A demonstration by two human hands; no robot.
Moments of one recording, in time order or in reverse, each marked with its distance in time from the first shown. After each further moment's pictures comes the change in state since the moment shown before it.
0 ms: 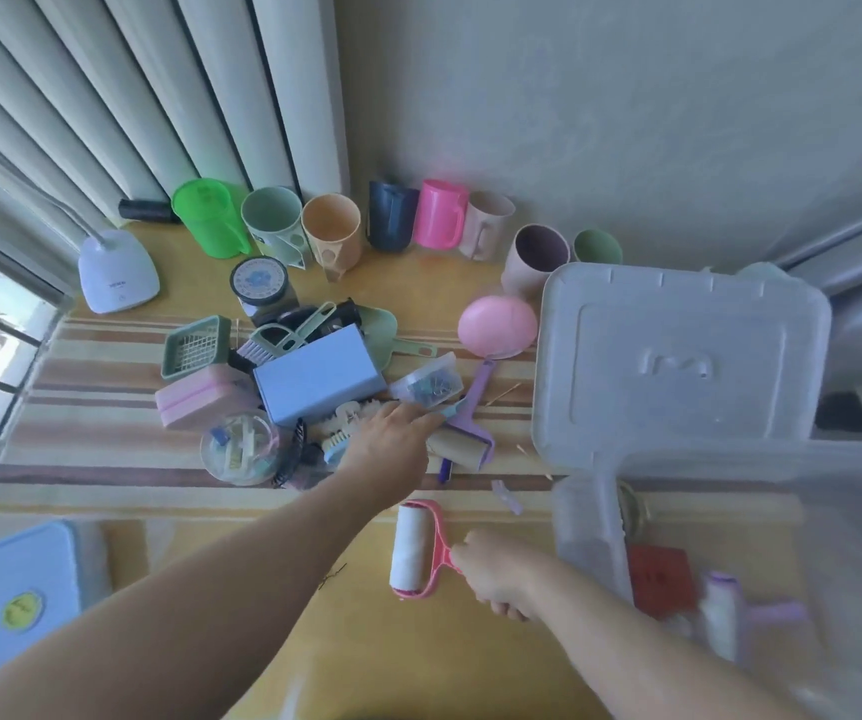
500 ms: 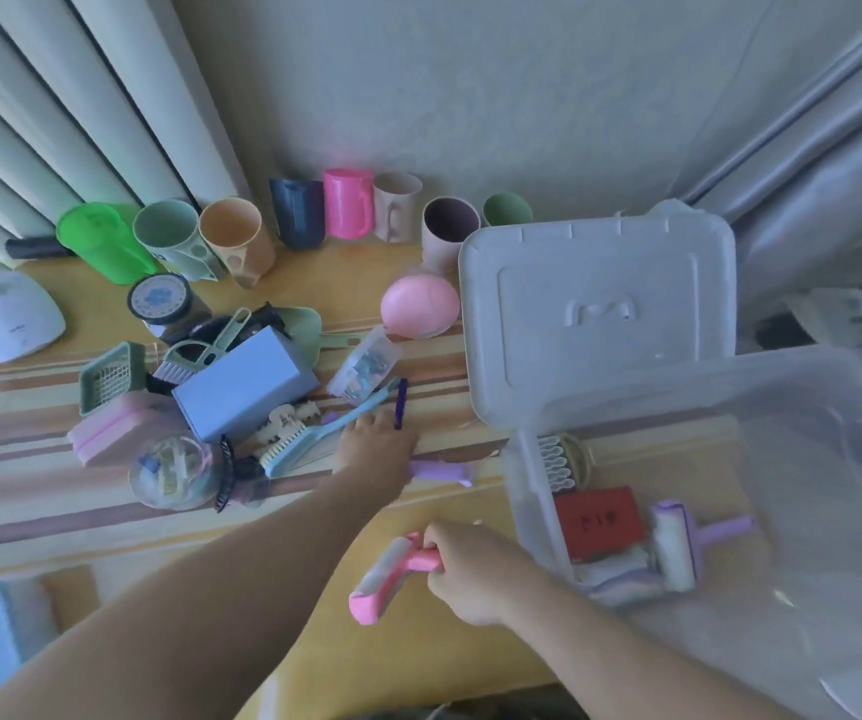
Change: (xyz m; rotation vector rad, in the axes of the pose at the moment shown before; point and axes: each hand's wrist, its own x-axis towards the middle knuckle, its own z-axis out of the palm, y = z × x) left_hand 0.023 0.058 0.036 0.330 -0.284 -0.022; right_hand -0.029 0.051 0.011 -0.227 0.213 -0.373
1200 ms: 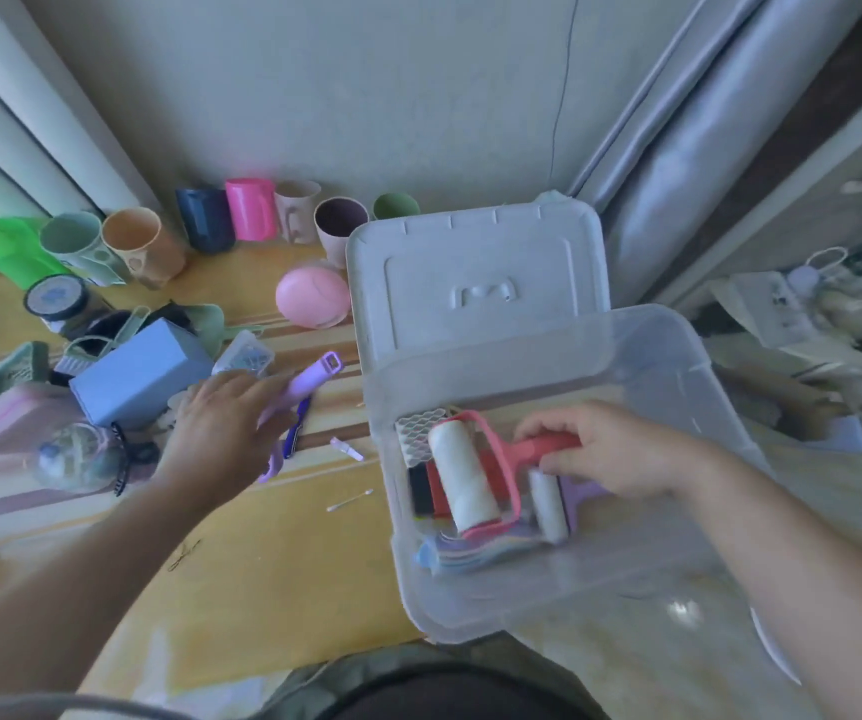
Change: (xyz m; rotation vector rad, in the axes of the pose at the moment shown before) left_hand -0.106 0.030 -0.062 -0.210 0.669 0.060; right_hand -0.152 0.215 -0.136 0.301 0.204 -0.212
